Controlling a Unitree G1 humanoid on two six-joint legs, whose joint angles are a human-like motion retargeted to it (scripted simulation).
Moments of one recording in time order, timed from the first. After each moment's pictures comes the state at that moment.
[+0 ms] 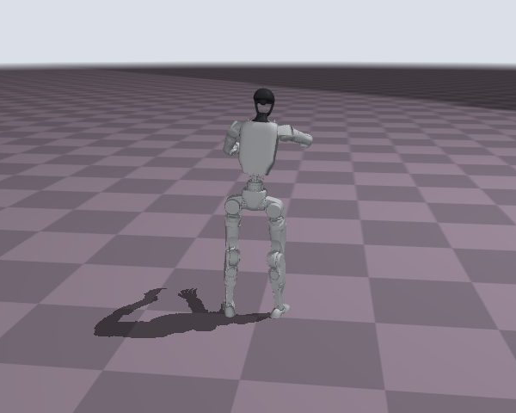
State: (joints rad) left arm -0.85 0.44 -0.53 0.32 -0.65 -0.33 0.52; right arm -1.28 -0.85 0.98 0.35 -0.31 0.01 -0.09; waist -0.07 0.01 0.26; left_leg 0.05 0.05 0.28 -0.07 -0.01 -0.22; right_leg -0.02 -0.17 -0.30 0.02 0.05 0.26
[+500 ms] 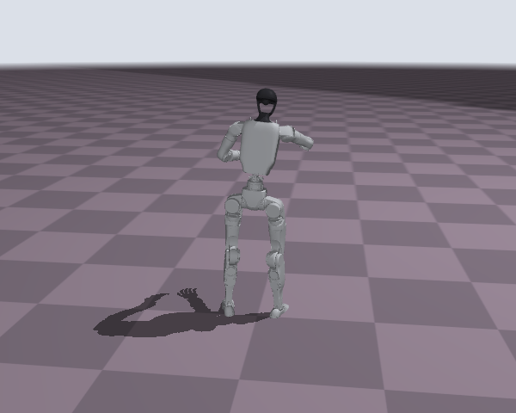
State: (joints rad) left arm -0.42 0.45 -0.52 -0.05 -0.63 -0.35 0.39; right arm -1.21 -0.85 0.88 0.30 -0.34 0.03 -0.14; waist 0.01 0.04 0.26; left_leg 0.04 0.05 0.32 -0.03 -0.03 -0.22; right_leg -0.02 -0.16 -0.26 0.00 0.06 0.26
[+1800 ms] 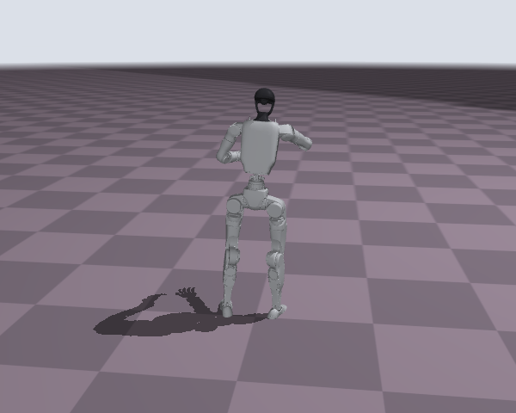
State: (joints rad) left arm -0.39 0.46 -0.52 -0.10 -0.52 -0.35 0.44; right arm -1.14 -0.83 0.77 0.27 -0.37 0.04 -0.18; waist 0.05 0.02 0.27; left_leg 0.05 0.09 0.32 -0.03 -0.05 -0.21; right_leg -0.03 -0.11 -0.26 0.02 0.05 0.26
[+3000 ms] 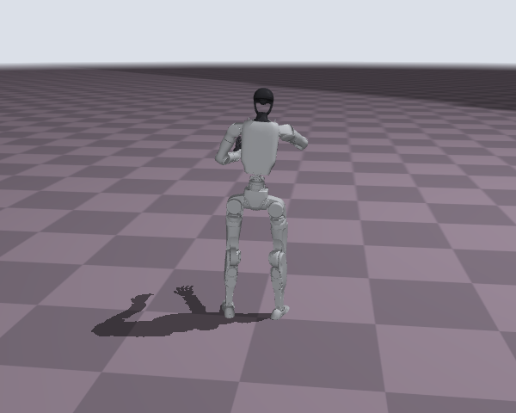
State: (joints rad) left arm -0.31 0.42 -0.40 -0.08 -0.68 -0.35 0.39; right arm -1.16 -0.77 0.77 0.43 -0.42 0.06 -0.13; waist 0.03 0.02 0.28; left_leg 0.07 0.05 0.22 -0.04 -0.04 -0.19; right_leg 0.01 -0.18 -0.33 0.11 -0.01 0.25
